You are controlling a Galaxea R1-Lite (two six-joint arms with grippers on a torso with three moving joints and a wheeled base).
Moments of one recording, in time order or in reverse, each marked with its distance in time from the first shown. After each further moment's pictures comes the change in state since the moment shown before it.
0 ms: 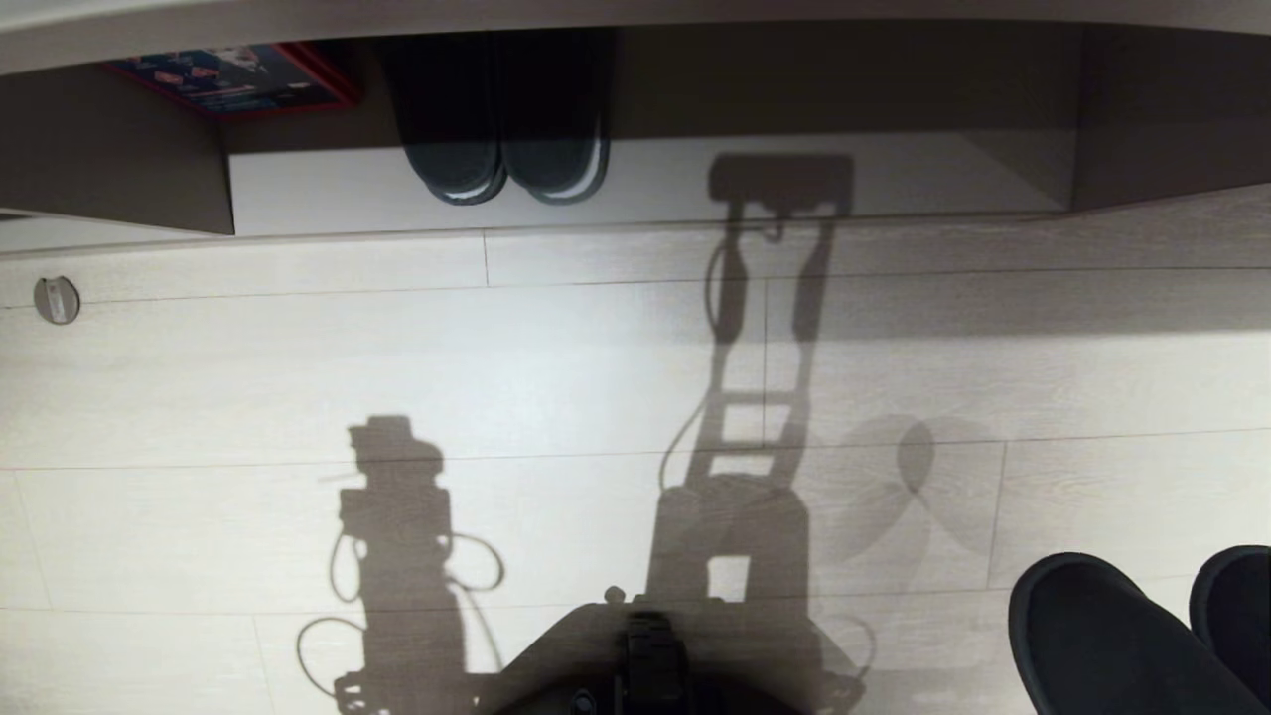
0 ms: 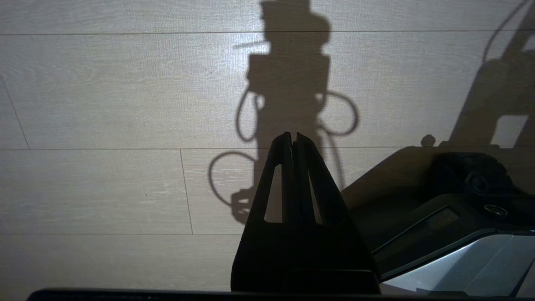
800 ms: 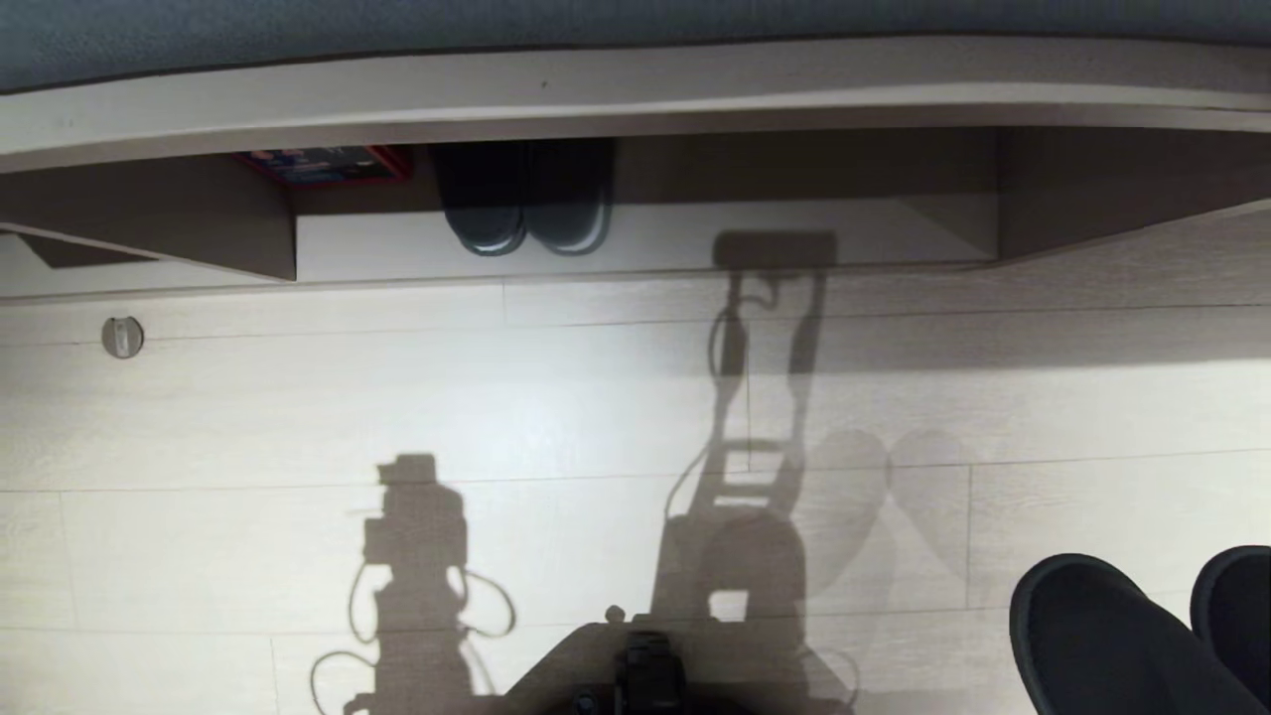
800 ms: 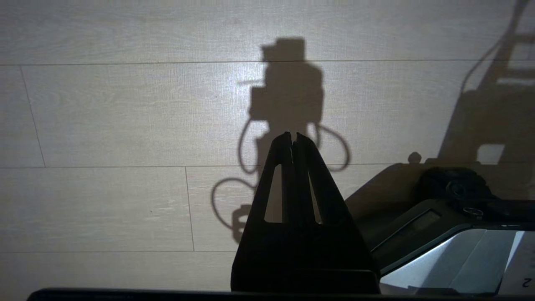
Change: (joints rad) left arm 0.000 0.000 0.000 0.000 -0.001 0.001; right arm 0.000 -0.009 0.002 0.005 0.002 -0.002
